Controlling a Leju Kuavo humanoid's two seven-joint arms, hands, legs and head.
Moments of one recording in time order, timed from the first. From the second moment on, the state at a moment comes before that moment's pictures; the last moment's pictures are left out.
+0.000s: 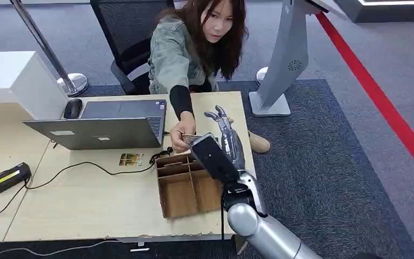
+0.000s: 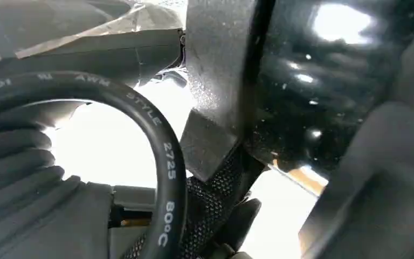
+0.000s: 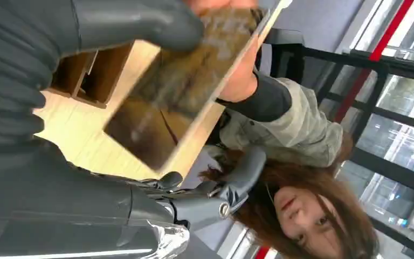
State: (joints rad) left arm -0.13 0.09 -1.02 -0.16 0.36 -0.26 -0.10; right arm -0.53 0.06 0.64 -1.11 0.24 -0.57 0.08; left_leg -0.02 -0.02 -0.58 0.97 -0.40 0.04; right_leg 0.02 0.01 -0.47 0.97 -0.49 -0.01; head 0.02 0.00
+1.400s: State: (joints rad) left arm -0.13 0.10 -1.02 -0.16 0.36 -0.28 -0.10; right arm -0.43 0.03 0.59 -1.23 0.08 -0.59 0.05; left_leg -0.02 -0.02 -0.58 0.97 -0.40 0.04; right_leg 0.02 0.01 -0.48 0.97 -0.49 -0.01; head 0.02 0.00
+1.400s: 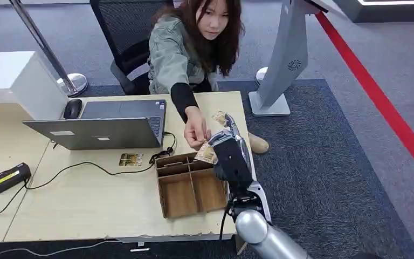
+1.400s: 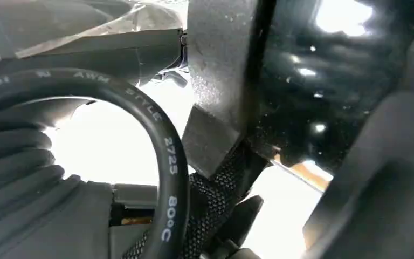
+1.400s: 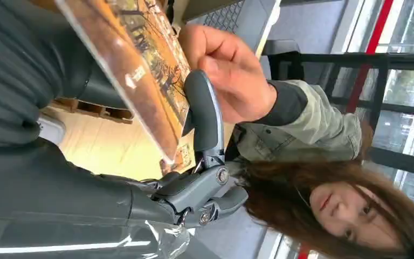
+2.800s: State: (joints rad) left arm -0.13 0.10 -1.02 -0.16 0.40 -0.30 -0.11; right arm -0.11 -0.13 0.43 -1.17 0.00 -0.57 -0.03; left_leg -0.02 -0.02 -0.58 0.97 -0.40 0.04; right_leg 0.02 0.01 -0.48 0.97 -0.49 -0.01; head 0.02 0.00
